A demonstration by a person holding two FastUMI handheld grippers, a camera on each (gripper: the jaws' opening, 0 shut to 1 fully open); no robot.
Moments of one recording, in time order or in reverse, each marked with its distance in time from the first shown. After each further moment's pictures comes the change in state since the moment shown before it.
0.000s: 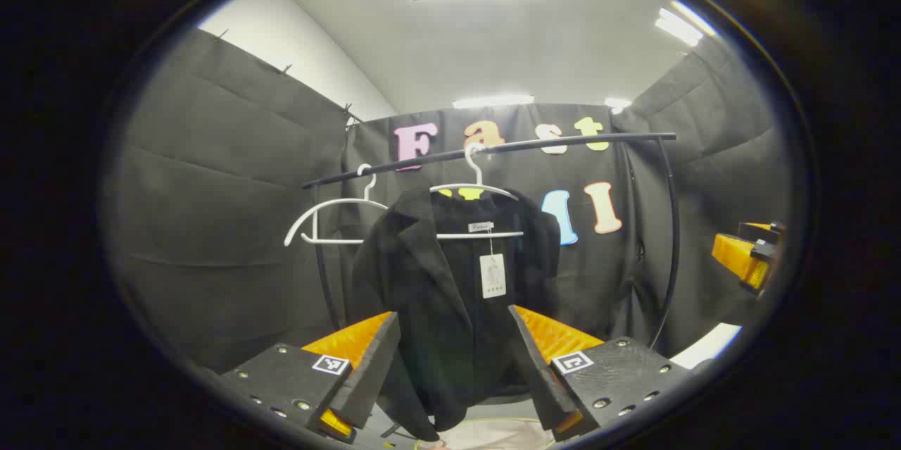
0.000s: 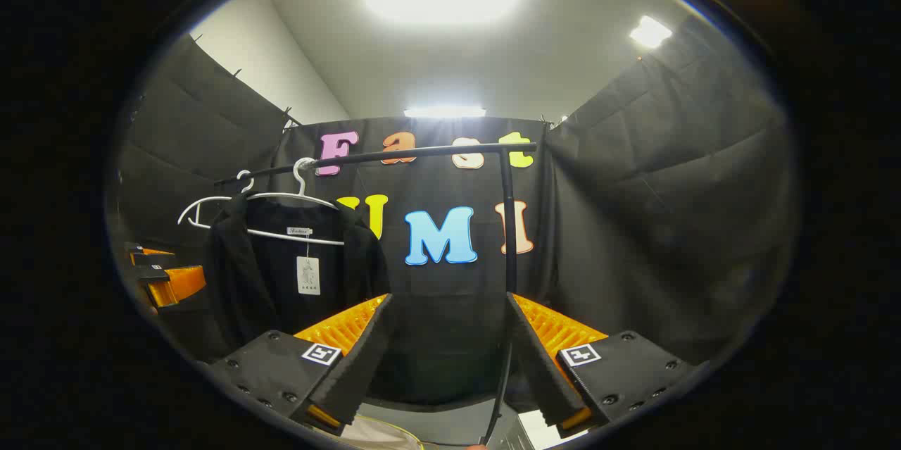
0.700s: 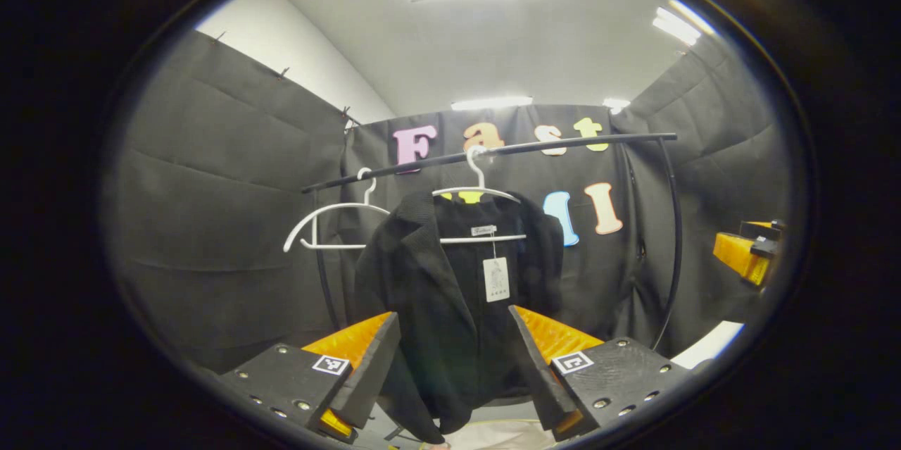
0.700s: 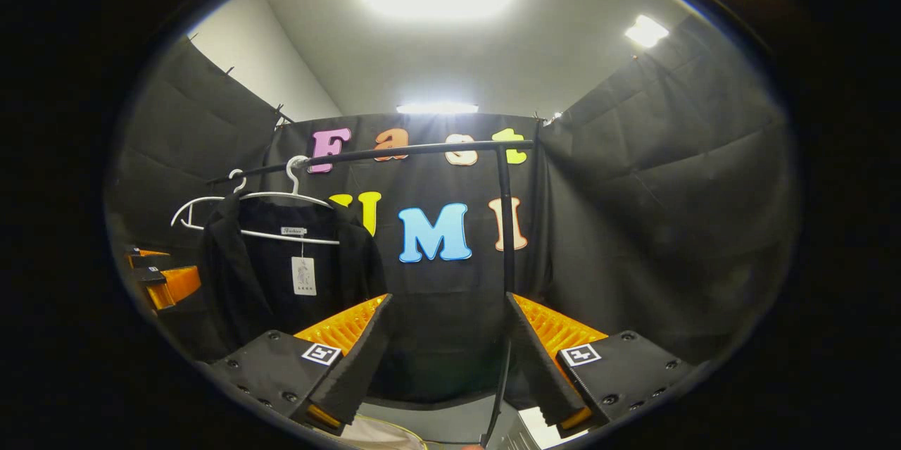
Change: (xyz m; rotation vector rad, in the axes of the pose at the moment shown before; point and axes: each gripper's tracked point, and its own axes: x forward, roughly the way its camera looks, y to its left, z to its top) left arm 0.010 0.010 0.000 0.005 -0.002 -0.002; right arm 0.001 0.005 -0.001 0.004 0.018 -0.033
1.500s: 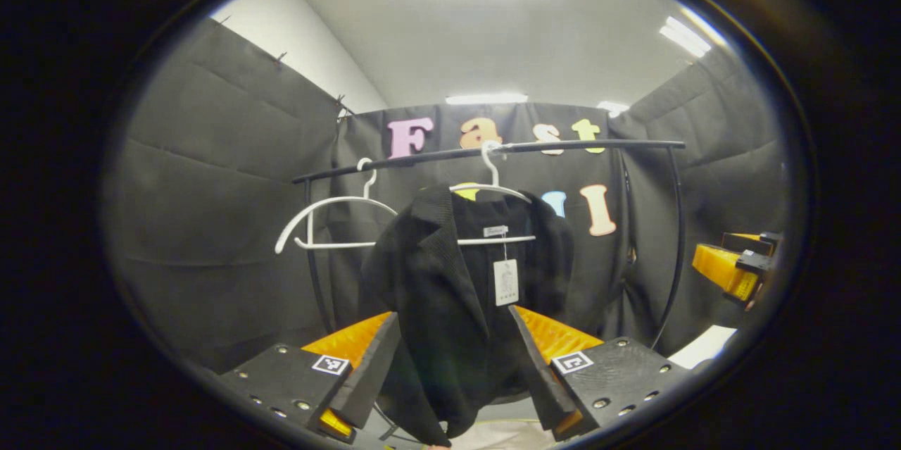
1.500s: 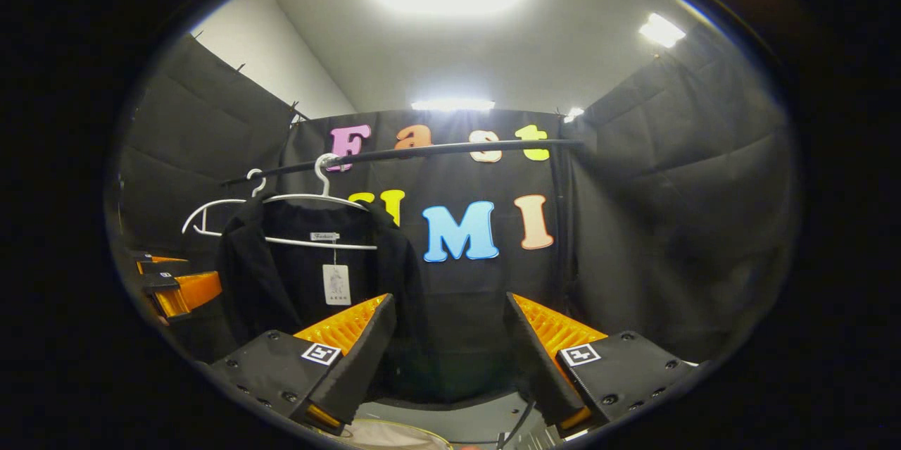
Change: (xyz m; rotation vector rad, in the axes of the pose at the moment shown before) left arm 0.038 0.037 0.006 -0.031 0.015 -0.043; right arm 0.028 0.084 0.011 0.011 0.012 0.089
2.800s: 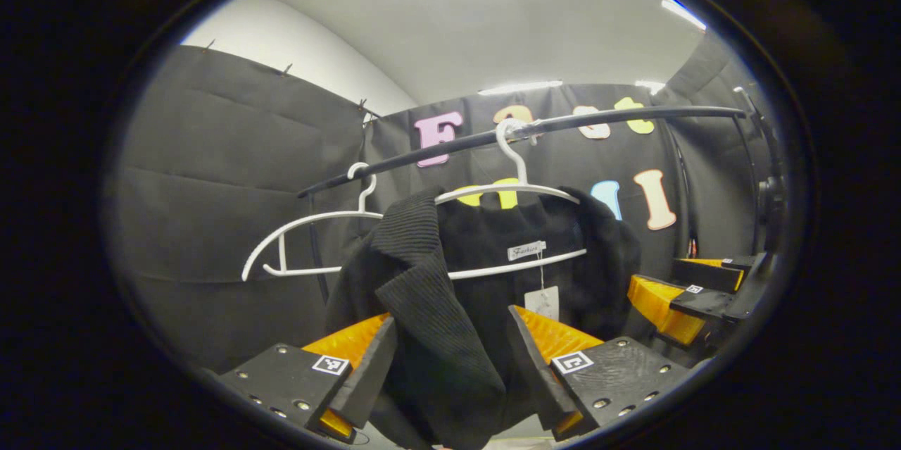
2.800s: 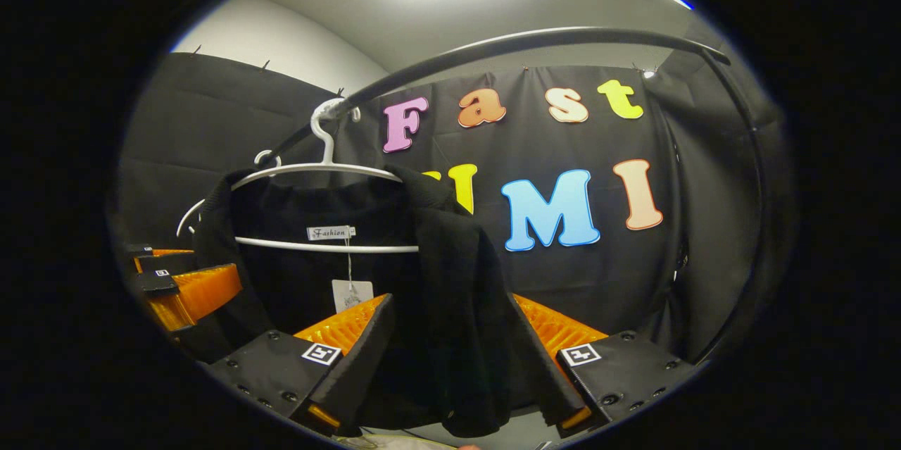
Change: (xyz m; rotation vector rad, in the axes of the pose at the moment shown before) left arm 0.129 -0.023 0.004 0.076 0.025 0.233; right arm 0.200 0.070 -0.043 0.066 0.094 0.332
